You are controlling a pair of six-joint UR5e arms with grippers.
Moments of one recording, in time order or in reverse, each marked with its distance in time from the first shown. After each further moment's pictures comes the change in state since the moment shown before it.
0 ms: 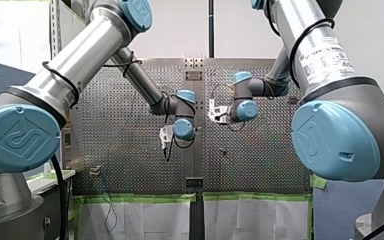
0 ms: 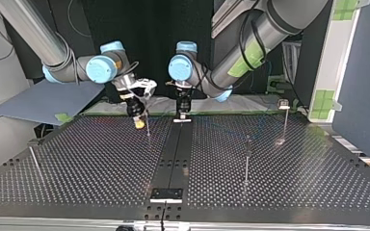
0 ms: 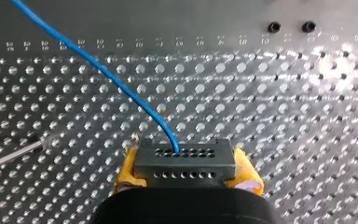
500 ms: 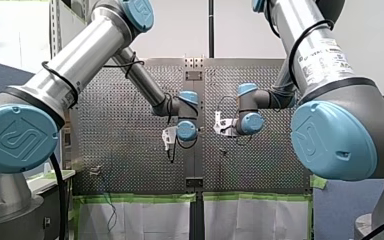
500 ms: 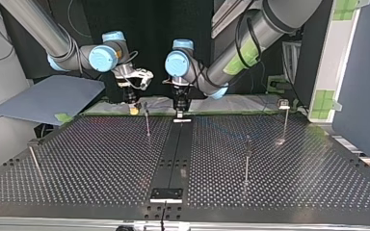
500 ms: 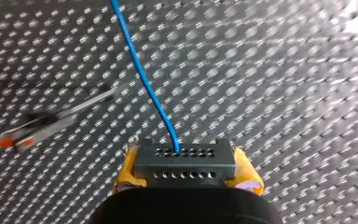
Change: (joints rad) left arm -0.028 -0.010 0.000 0.048 -0.028 -0.026; right arm -0.022 0.019 0.139 -0.092 0.075 0.020
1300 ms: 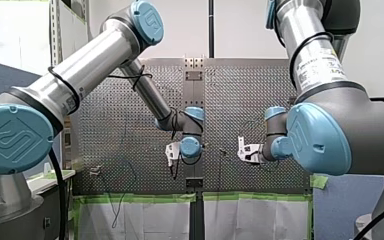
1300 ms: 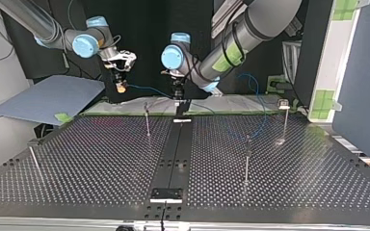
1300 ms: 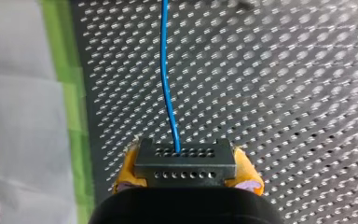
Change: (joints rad) left arm -0.045 -0.108 0.000 0.023 -0.015 -0.024; right arm -0.209 0.070 0.220 -0.124 -0.199 -0.093
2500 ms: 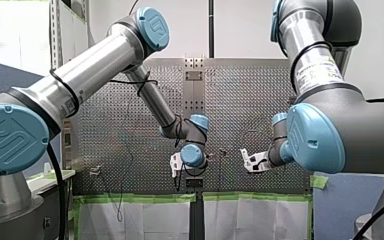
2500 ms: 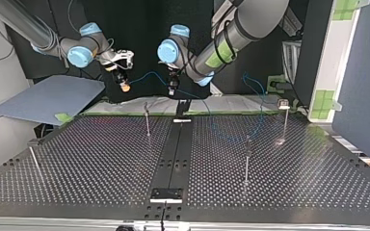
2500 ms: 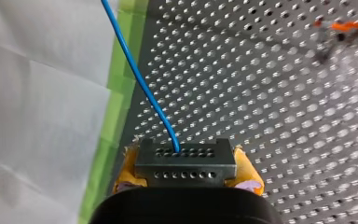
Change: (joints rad) left arm -0.041 -0.053 0.000 -0.062 0.069 -0.054; right arm -0.063 0.084 -0.103 0.157 -0.195 -0.306
